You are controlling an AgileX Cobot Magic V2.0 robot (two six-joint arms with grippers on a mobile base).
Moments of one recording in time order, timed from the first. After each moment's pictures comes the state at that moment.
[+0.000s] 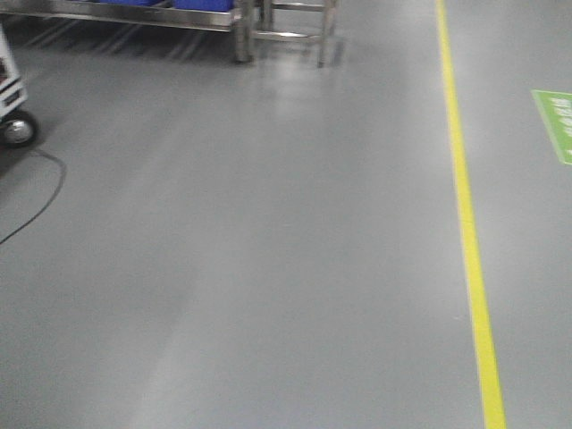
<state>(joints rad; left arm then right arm) -0.25 0.28 -0.48 -0.02 0.70 -0.06 0.26 0.30 -0.39 -0.08 0.55 0.08</state>
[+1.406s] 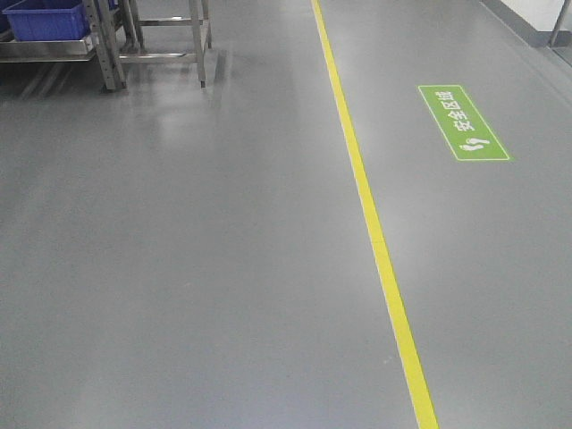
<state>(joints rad) -0.25 0.28 -0.48 -0.02 0.70 -0.06 0.26 0.30 -0.39 -0.08 0.56 0.08</state>
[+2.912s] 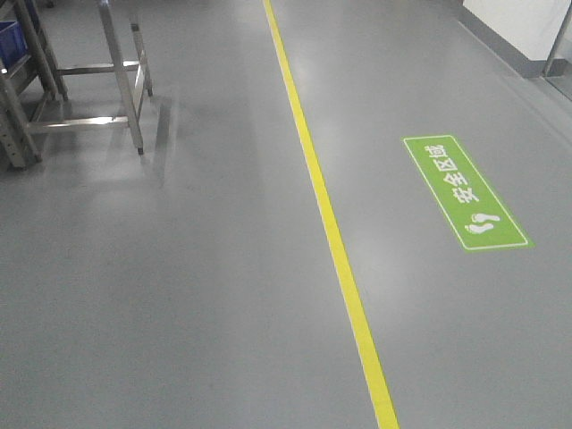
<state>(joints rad) -0.25 0.28 -0.48 -0.02 0.70 -0.06 0.26 0.30 -0.39 -0.08 0.56 0.08</state>
